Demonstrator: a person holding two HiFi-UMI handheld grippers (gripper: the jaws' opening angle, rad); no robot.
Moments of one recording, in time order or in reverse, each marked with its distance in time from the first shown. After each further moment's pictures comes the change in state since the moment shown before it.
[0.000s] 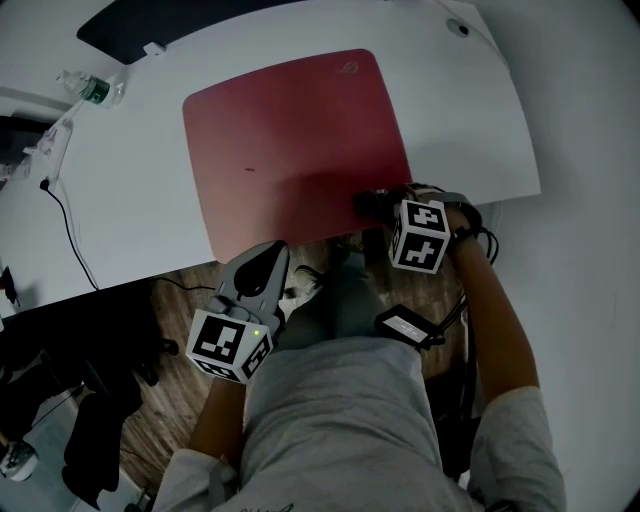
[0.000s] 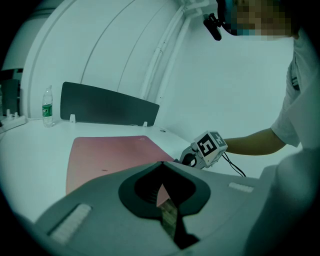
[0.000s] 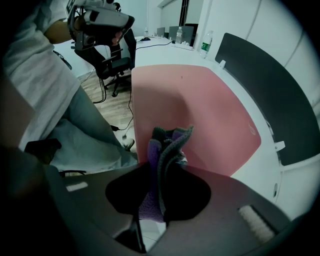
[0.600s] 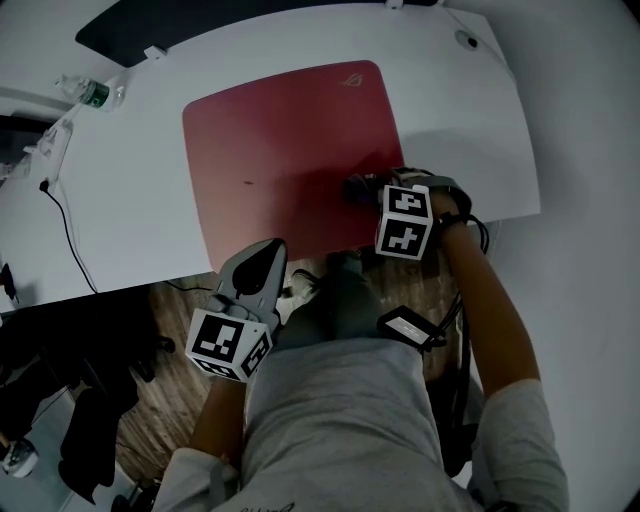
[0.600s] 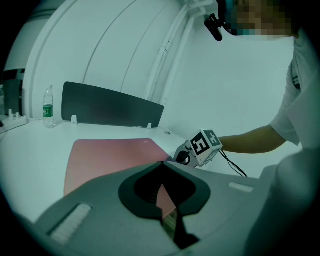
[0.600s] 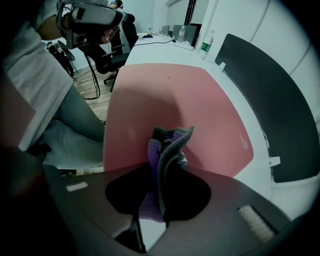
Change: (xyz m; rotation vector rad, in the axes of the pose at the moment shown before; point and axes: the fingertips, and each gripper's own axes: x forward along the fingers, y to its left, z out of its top) left arm 0.026 0.019 0.021 -0.028 -0.008 0.044; right arm 0.006 -0.065 0.023 -0.073 0.014 -0.027
